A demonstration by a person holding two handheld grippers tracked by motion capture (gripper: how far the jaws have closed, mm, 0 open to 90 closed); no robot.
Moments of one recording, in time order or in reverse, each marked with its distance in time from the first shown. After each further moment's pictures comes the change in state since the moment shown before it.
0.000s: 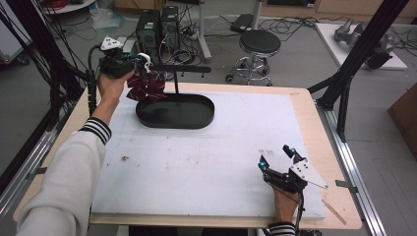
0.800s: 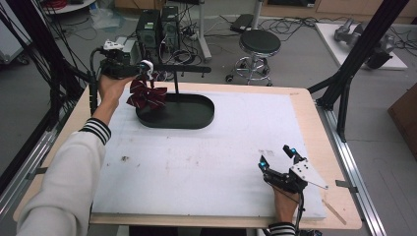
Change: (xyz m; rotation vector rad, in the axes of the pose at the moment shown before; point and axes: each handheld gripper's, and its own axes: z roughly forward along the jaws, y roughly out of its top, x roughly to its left) left arm 0.007 -0.009 0.008 0.100 0.056 -0.065; right arm 0.000 0.000 -0.001 -0.004 -0.001 0.005
